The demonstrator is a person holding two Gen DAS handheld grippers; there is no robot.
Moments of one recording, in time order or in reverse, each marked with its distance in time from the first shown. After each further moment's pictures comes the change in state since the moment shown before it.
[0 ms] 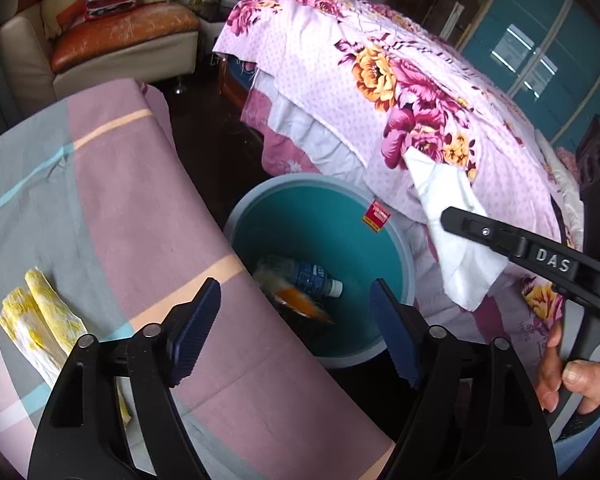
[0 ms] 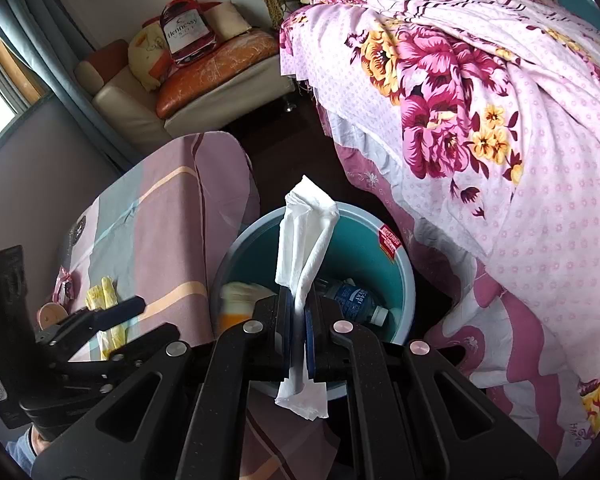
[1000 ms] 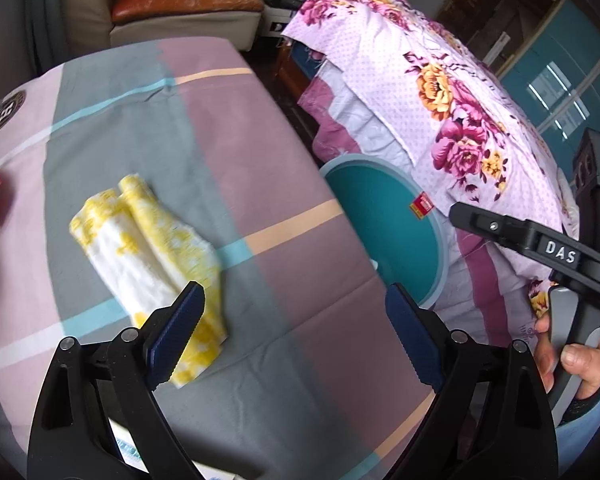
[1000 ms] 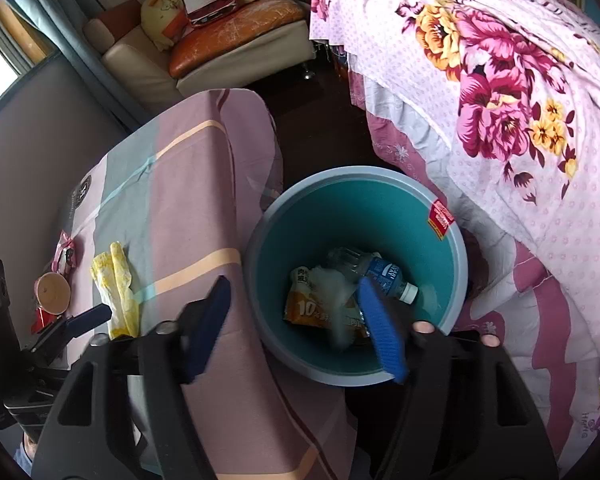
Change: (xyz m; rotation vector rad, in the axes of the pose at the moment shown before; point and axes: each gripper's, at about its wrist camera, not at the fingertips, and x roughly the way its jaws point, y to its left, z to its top) left arm -0.045 0.073 -0.047 -0.188 0.027 0.048; right arm 0.024 0.058 -0.011 -0.078 0.114 0.002
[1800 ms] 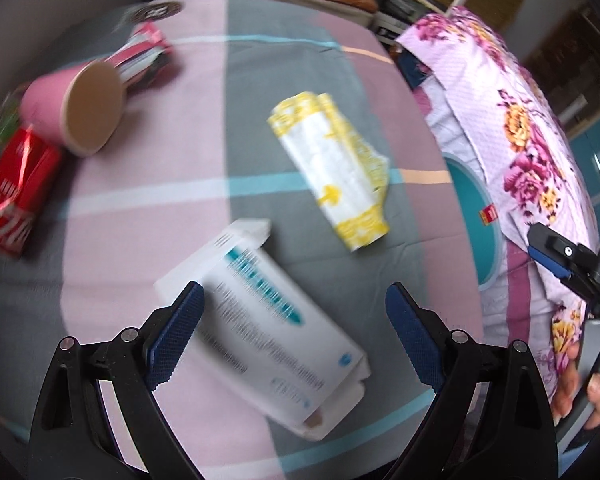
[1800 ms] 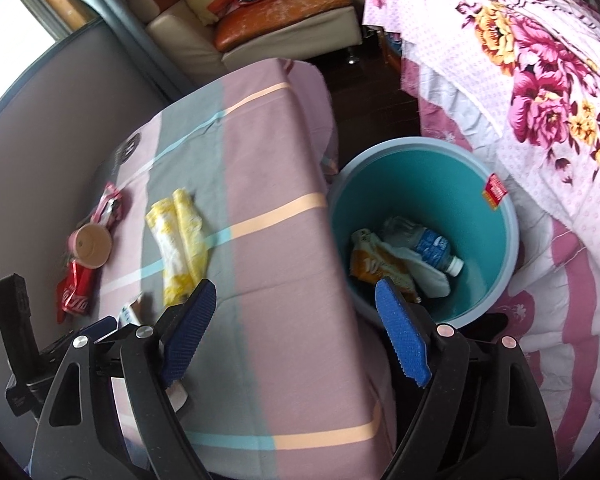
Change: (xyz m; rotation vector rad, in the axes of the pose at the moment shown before) left arm -0.062 0.081 -0.080 -0.305 0.023 0.177; right arm -0.014 0.058 -0.042 -0.078 0.062 0.113
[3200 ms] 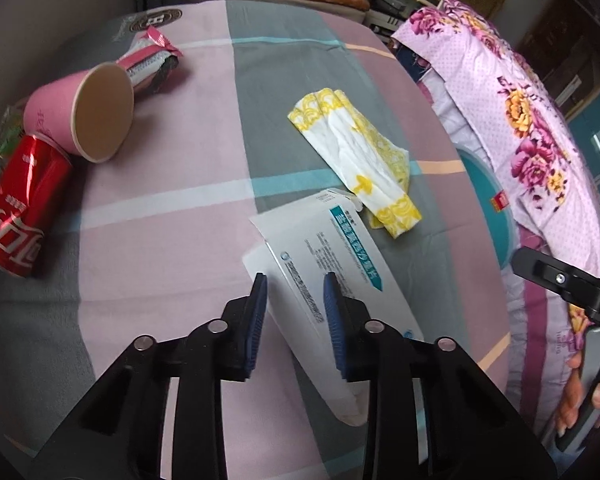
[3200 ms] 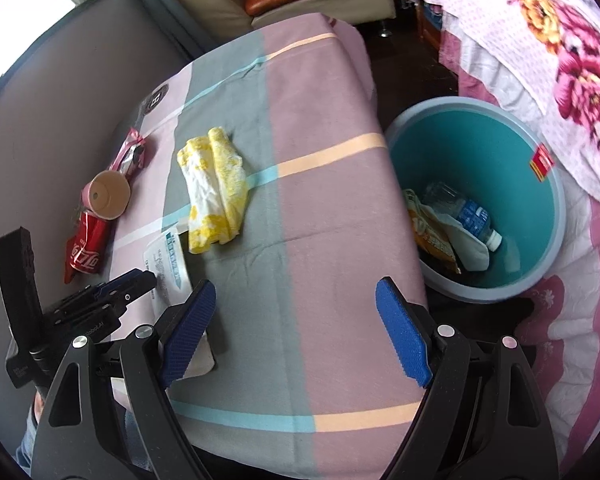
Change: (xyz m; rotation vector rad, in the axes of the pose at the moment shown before) left arm 0.004 0.014 -0.001 0.075 -0.015 -0.004; right arm 0.029 0.036 -0.023 -0.077 0.100 0.049
